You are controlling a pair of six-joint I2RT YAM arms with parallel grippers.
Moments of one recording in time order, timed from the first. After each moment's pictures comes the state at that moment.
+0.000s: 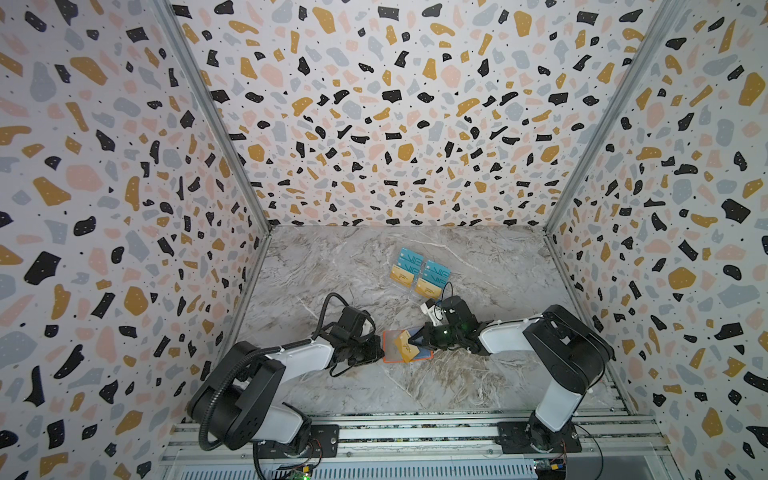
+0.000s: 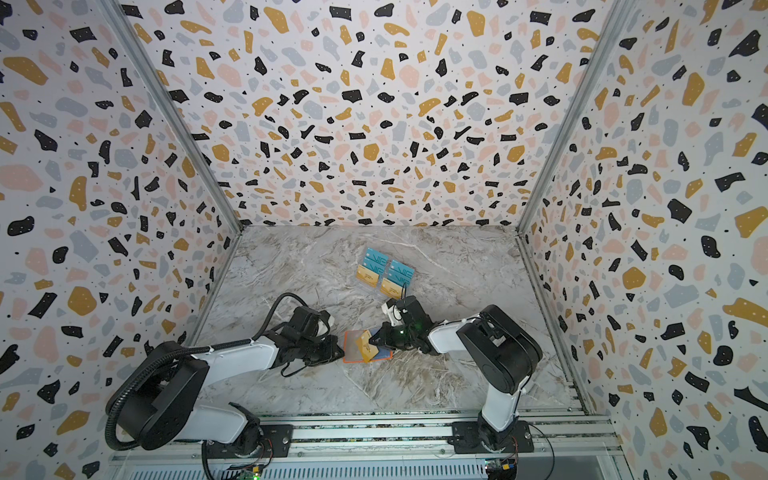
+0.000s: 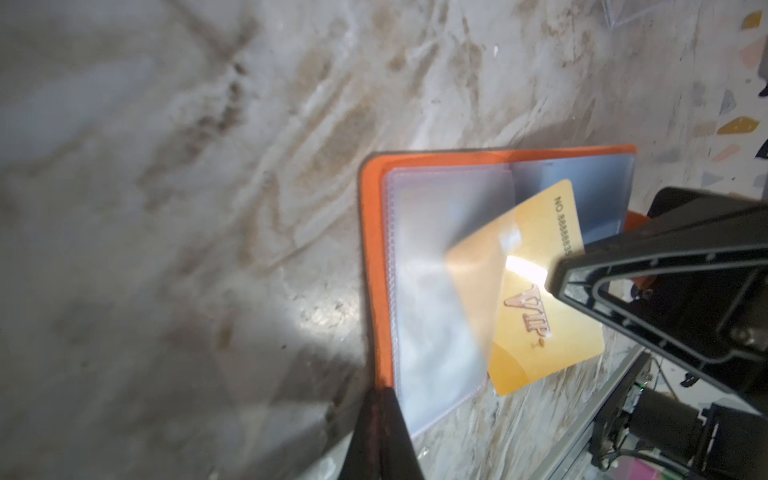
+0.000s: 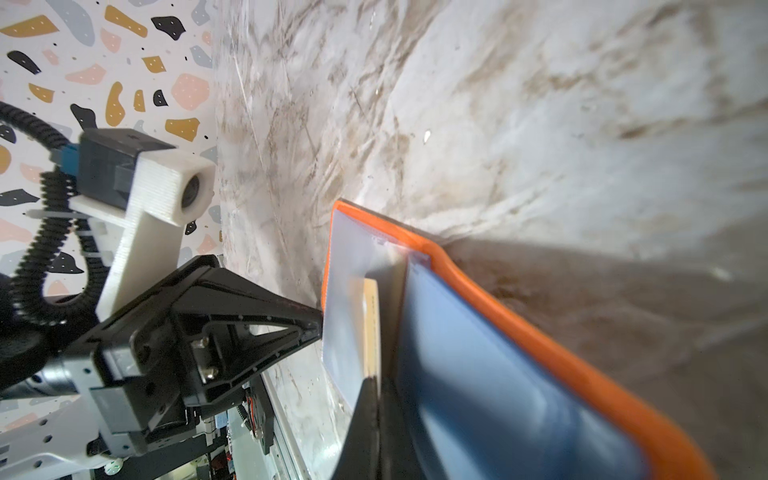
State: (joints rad) left arm -0.53 1.42 0.50 -0.11 0.43 -0.67; right arm 0.70 1.76 0.68 0.35 -0.62 0.83
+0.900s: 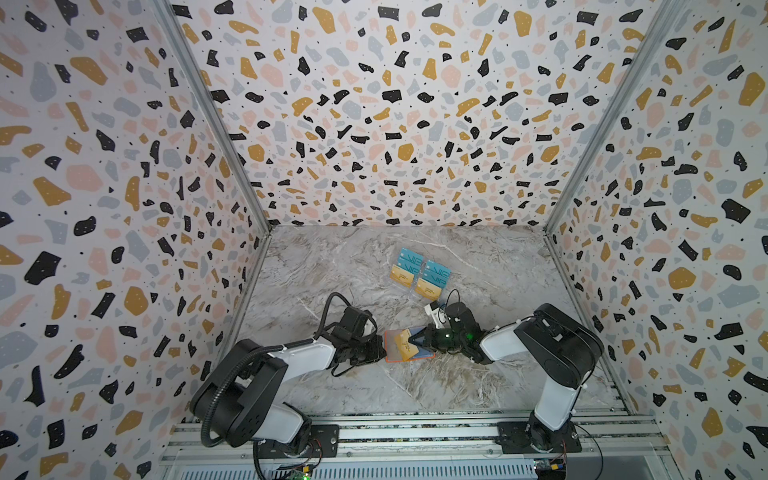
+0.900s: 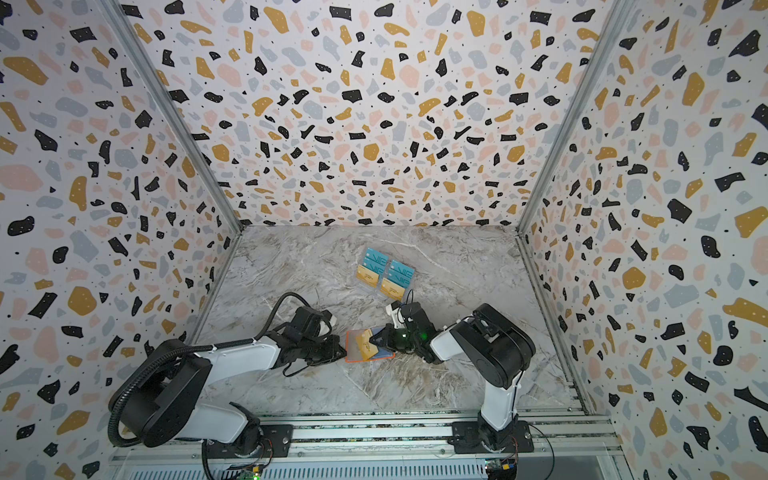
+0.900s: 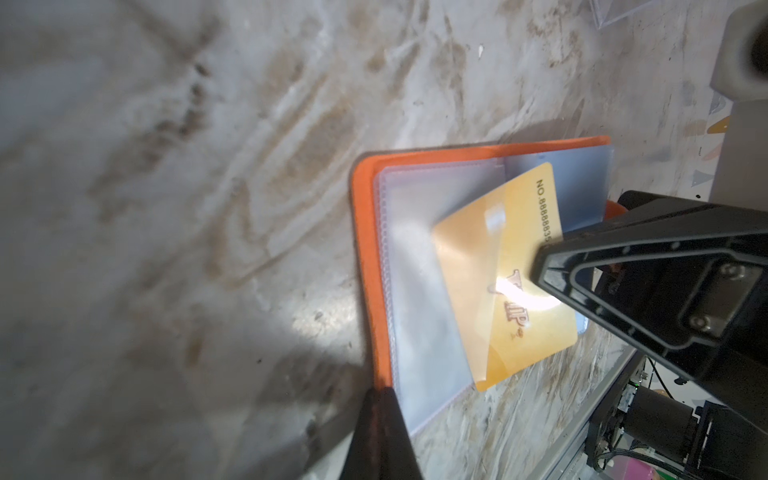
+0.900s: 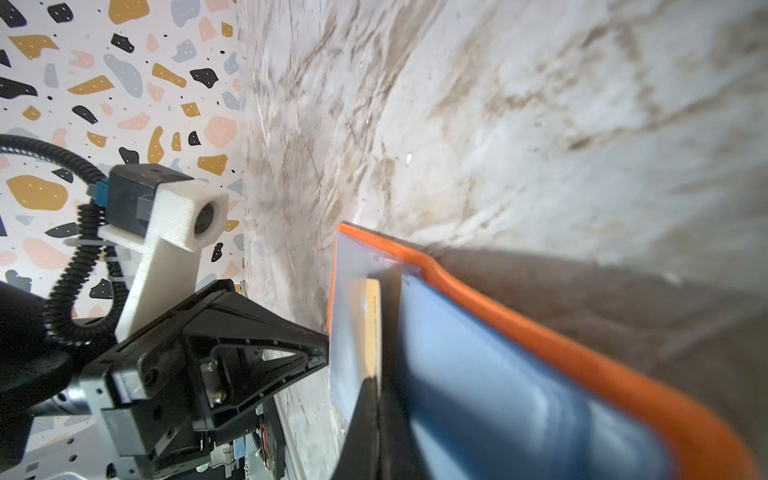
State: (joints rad) left arm -0.54 1.44 0.50 -0.08 0.43 -0.68; right arm 0.70 1.81 0.58 0.62 -0.57 0.95
